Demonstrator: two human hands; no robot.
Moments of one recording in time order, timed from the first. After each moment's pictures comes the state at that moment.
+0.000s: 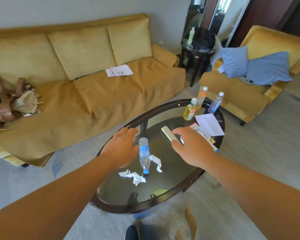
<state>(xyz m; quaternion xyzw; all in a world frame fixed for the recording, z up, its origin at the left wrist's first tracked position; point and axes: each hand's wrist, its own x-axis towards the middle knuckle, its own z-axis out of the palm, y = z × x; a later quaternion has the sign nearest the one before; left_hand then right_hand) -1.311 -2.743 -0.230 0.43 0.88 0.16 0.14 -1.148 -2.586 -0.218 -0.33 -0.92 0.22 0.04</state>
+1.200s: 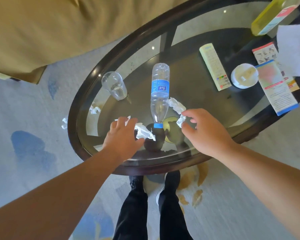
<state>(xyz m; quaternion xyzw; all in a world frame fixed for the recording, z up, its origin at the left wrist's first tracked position) -1.338 -2.714 -0.551 0.28 0.90 0.04 0.33 -1.212 -2.517 -0.516 -0.32 -0.87 0.35 -0.15</state>
